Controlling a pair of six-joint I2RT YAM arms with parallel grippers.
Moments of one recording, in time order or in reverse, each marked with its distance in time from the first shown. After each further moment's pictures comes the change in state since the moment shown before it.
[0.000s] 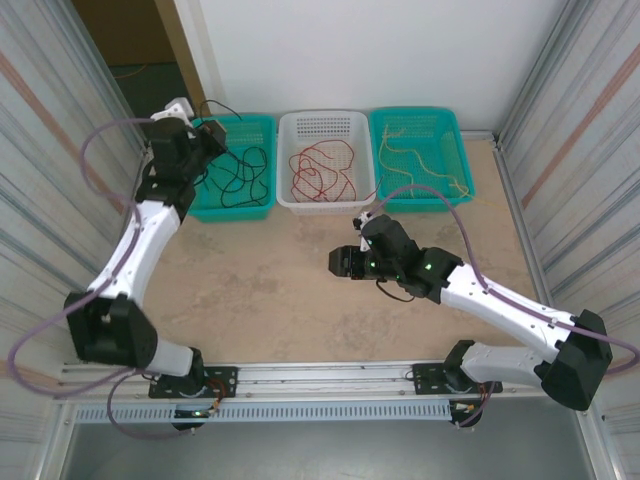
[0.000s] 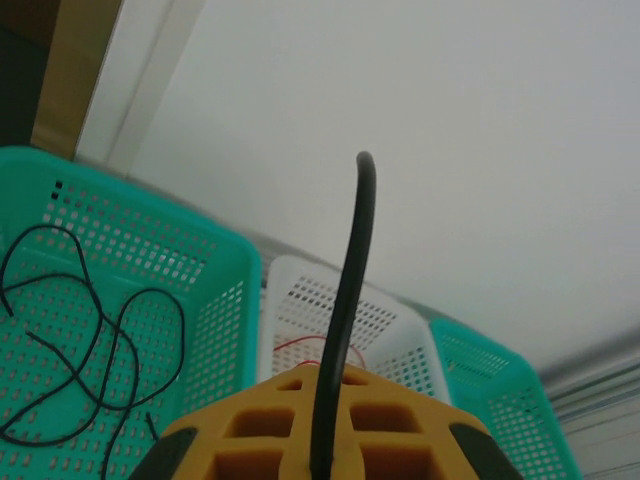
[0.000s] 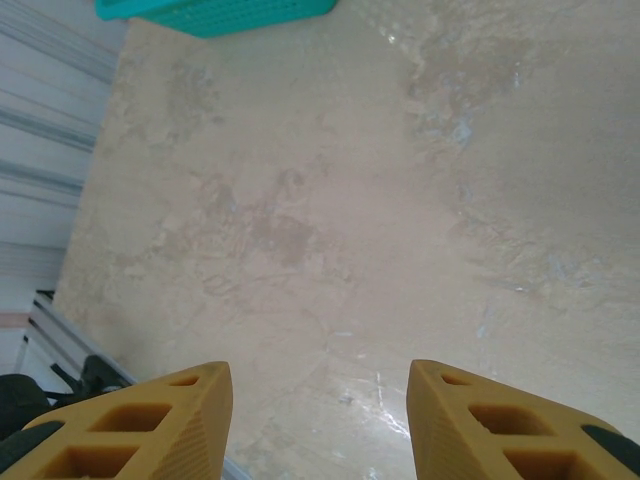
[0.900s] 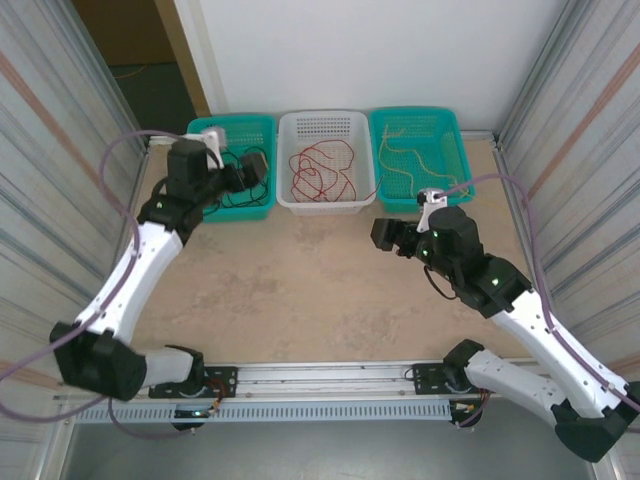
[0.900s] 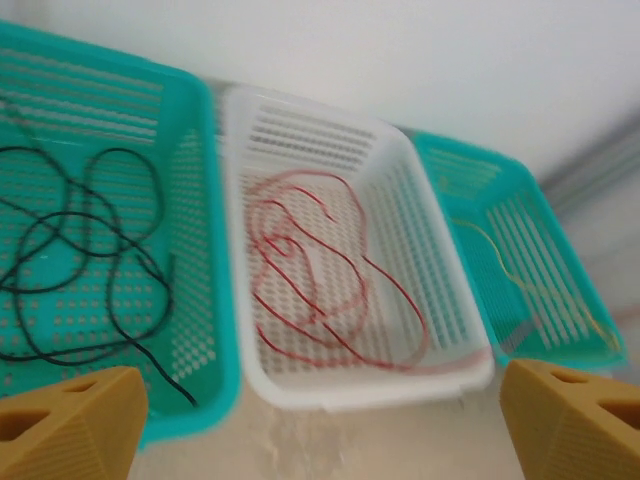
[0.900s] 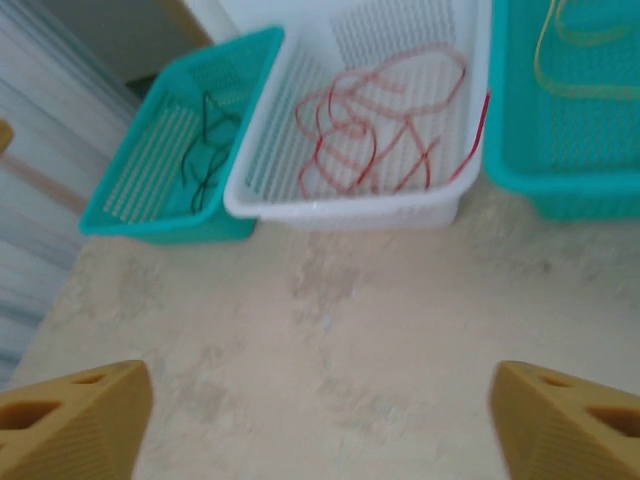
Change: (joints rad) left arm -0.173 -0.225 -0.127 -0.288 0.051 0.202; right arm -0.203 -0.315 0.050 -0.098 0.236 -0.208
